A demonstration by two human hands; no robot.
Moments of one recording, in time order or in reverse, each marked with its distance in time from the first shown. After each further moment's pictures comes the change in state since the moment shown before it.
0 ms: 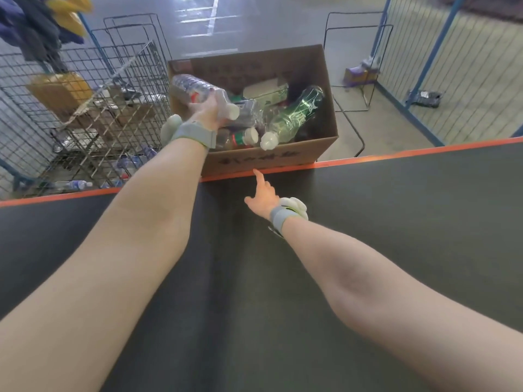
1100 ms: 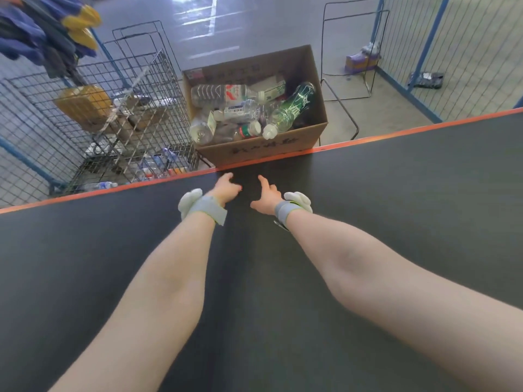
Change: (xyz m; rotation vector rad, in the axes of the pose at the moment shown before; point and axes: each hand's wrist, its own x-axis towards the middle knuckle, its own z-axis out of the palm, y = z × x) left_hand -0.153 -0.104 -0.005 0.308 -0.234 -0.124; right_hand -0.102 -0.012 -0.007 -0.017 -0.155 0.088
